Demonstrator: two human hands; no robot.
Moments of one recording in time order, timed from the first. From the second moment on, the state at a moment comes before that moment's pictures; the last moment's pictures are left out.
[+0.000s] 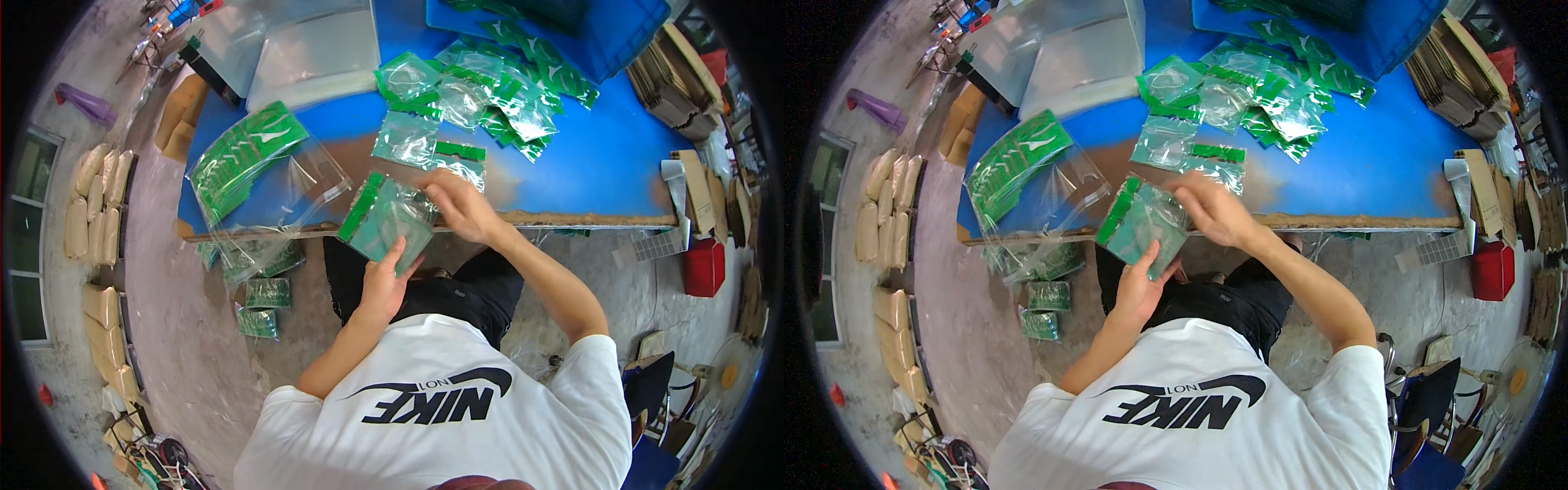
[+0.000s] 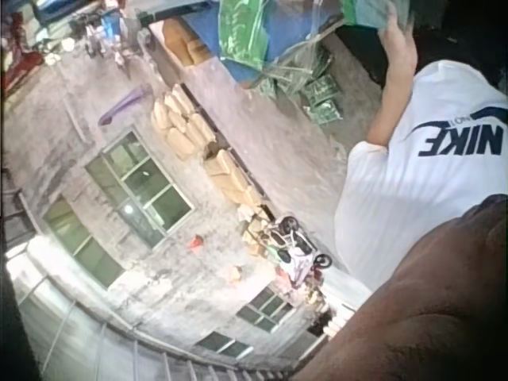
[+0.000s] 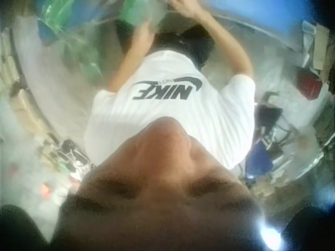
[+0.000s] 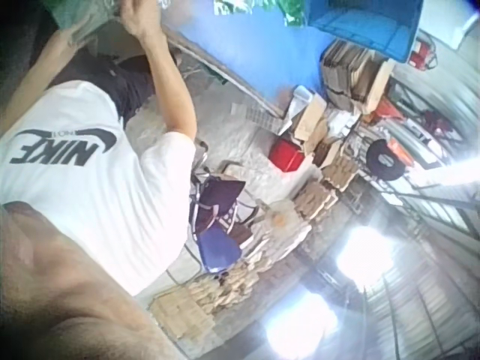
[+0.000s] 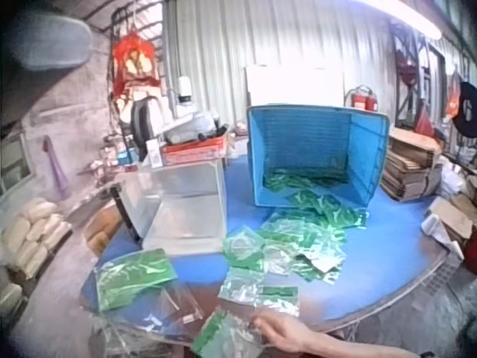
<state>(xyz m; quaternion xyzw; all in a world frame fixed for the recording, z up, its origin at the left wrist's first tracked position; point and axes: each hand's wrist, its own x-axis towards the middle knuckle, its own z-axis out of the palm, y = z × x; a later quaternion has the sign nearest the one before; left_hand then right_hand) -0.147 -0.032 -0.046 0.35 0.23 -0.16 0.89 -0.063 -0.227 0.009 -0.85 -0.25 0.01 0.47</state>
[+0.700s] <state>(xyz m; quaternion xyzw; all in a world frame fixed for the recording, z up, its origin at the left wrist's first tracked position) -0.141 0.030 -0.027 0.46 0.21 -0.15 0.85 -0.032 -0.187 0.008 -0.83 -0.37 0.10 0.40</state>
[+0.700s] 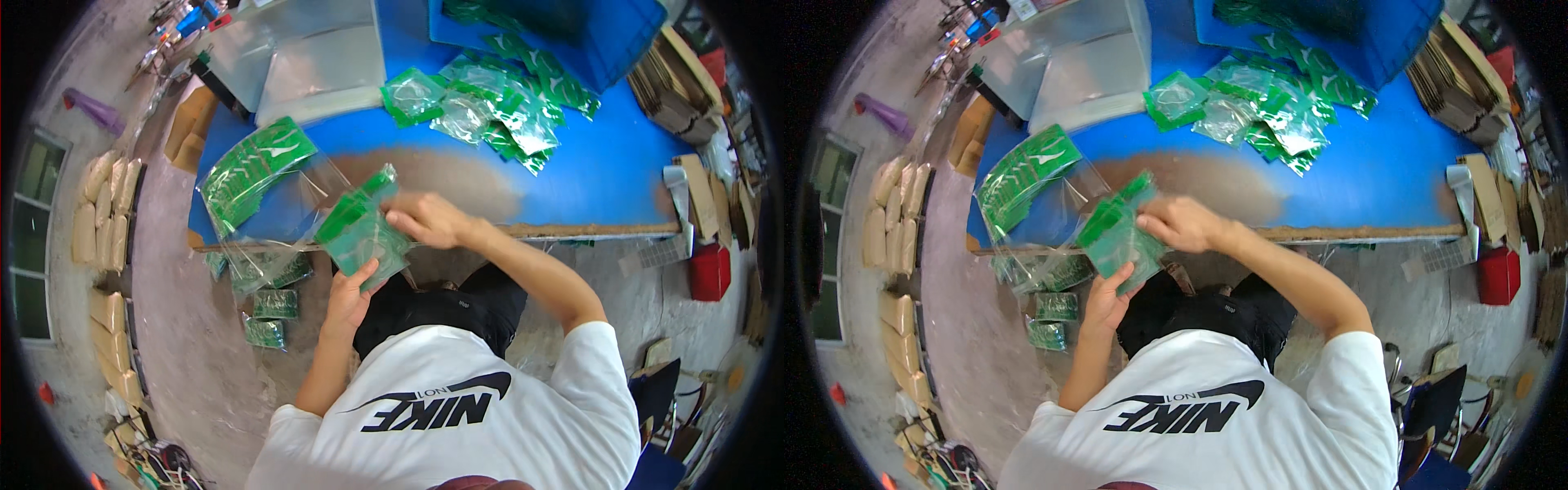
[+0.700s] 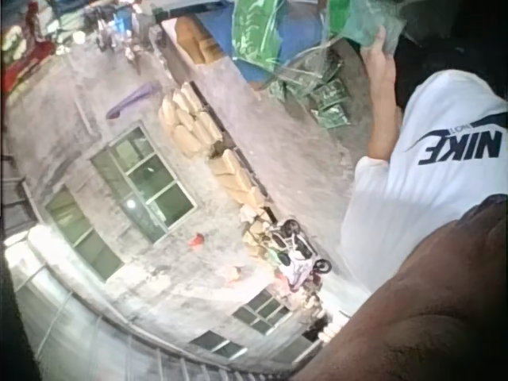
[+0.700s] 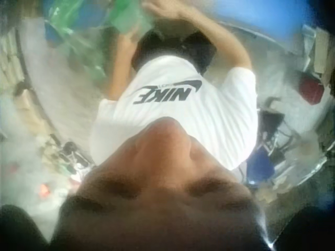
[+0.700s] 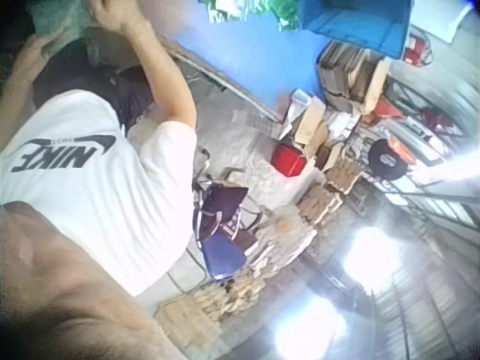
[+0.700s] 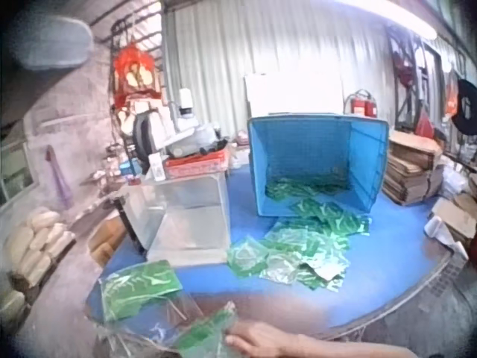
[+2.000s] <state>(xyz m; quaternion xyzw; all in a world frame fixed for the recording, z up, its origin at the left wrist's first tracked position) -0.156 0.023 -0.052 0.32 0.18 -0.14 0.92 0.121 -0.194 -0.016 -0.94 -0.29 -0.15 0.10</state>
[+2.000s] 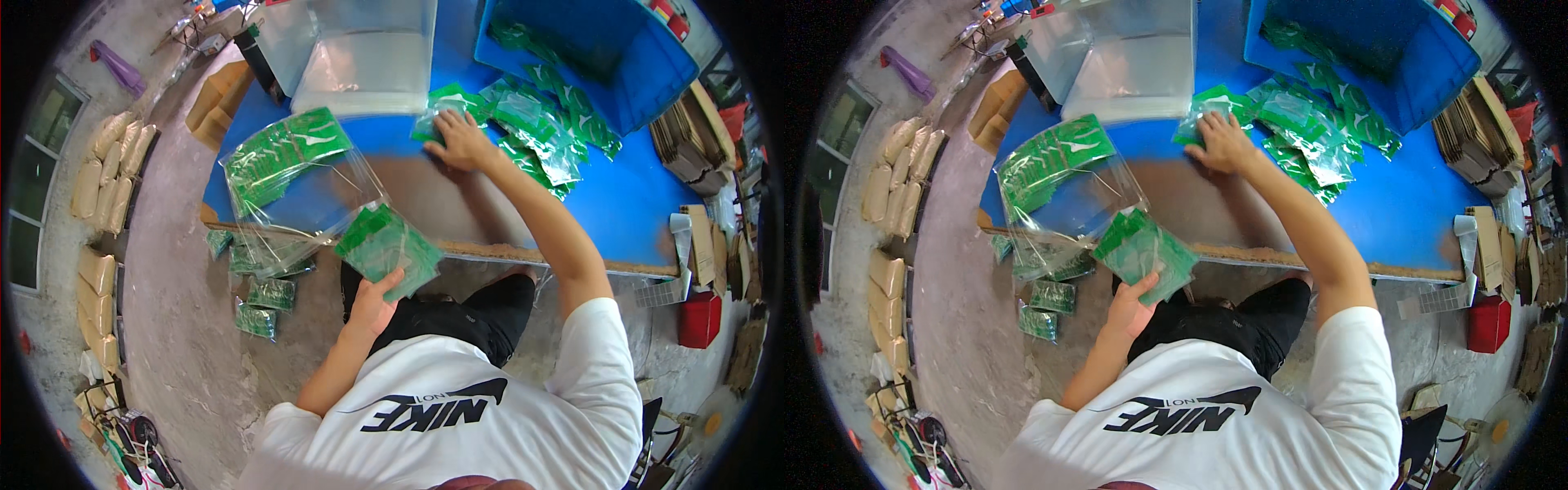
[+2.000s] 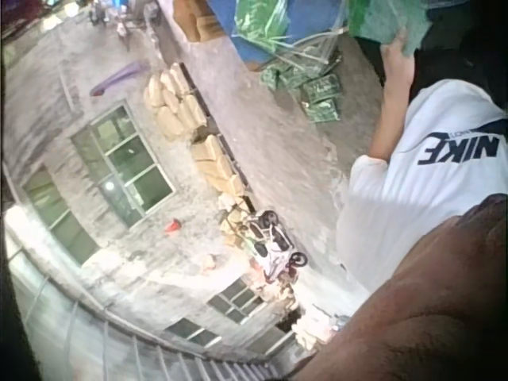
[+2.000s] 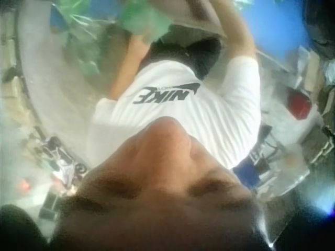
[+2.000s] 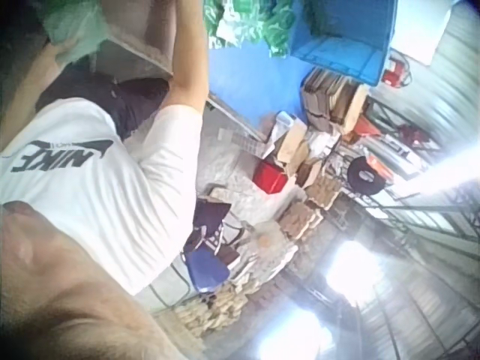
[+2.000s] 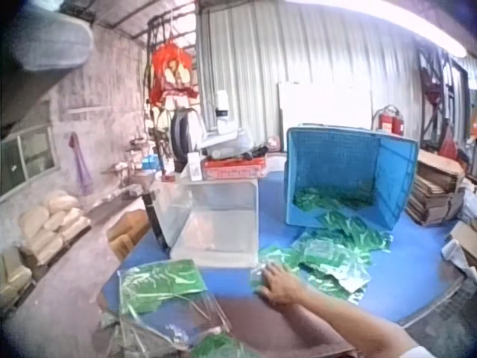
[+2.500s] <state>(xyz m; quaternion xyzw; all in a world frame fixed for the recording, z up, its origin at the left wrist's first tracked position) -0.168 0.017 -0.045 0.24 0.20 -0.18 0.93 -0.014 -0.176 0.014 -0.88 -0.34 0.10 0.33</state>
